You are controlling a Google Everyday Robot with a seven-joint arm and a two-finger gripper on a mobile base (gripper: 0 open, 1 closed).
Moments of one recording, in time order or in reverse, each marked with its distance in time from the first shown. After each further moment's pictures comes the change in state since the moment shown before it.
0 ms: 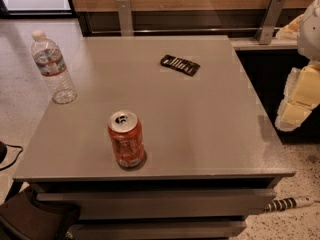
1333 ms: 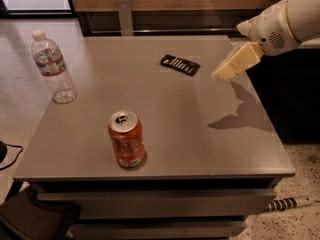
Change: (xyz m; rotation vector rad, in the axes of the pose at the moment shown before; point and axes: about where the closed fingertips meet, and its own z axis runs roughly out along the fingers) arm -0.071 -0.106 0.082 0.002 -0.528 0.251
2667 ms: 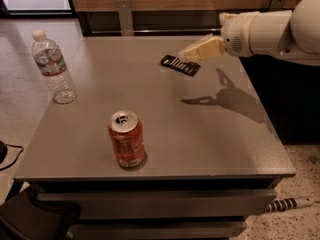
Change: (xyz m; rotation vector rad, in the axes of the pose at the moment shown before) arm -0.053 -0.051 0.062 0.171 -0.387 0.107
